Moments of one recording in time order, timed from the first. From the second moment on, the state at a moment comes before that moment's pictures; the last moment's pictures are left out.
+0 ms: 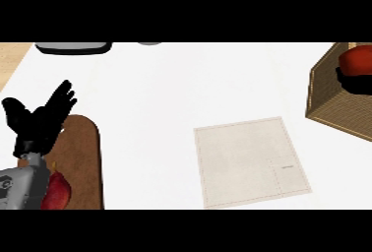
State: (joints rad) left arm -0.23 0.26 0.19 -1.39 0.05 -0.08 0.25; right arm -0.52 -0.35 -0.32 -1.61 0.75 -0.03 0.44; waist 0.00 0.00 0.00
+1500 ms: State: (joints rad) left arm -0.20 0.24 0.20 -1.39 0.03 -0.08 0.22; right arm -0.55 -0.55 -0.78 -1.19 0.27 -0.22 0.16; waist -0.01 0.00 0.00
